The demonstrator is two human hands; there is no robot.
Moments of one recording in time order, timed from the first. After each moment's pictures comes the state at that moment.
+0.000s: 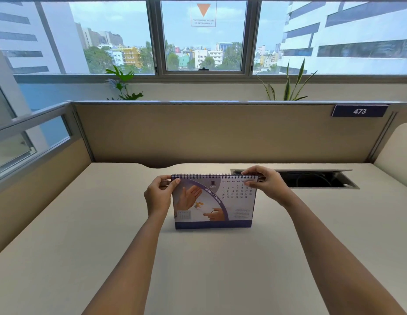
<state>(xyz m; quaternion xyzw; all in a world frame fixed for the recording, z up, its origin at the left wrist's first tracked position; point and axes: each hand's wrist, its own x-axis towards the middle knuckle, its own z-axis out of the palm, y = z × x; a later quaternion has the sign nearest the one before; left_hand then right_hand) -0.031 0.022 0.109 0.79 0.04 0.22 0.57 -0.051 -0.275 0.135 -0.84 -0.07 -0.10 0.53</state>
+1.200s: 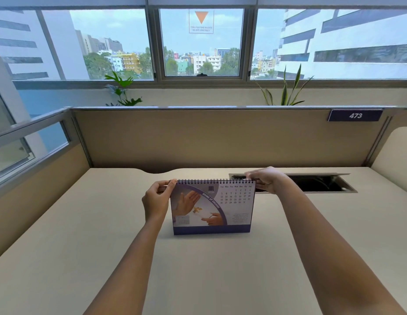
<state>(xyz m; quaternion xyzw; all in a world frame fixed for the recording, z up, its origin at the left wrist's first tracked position) -0.030 0.022 0.110 0.79 0.05 0.22 0.58 -0.025 -0.266 0.172 -0.74 0.22 0.03 0.63</state>
